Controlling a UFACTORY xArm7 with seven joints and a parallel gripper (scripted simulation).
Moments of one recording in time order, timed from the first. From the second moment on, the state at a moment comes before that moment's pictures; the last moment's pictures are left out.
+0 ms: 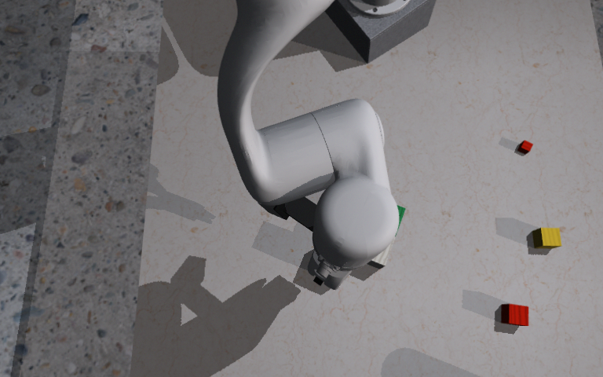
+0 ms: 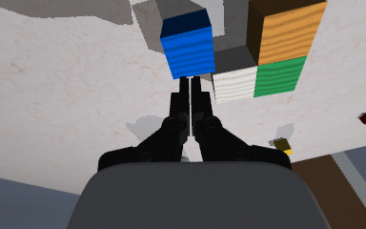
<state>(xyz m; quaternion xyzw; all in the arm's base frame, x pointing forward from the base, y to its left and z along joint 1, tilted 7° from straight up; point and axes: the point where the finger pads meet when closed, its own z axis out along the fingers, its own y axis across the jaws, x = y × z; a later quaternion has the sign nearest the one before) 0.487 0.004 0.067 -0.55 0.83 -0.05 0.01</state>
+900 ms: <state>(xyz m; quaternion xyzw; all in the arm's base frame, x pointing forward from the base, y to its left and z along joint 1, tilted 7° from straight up) 0.511 -0.001 0.061 0.01 1.00 -0.01 0.03</state>
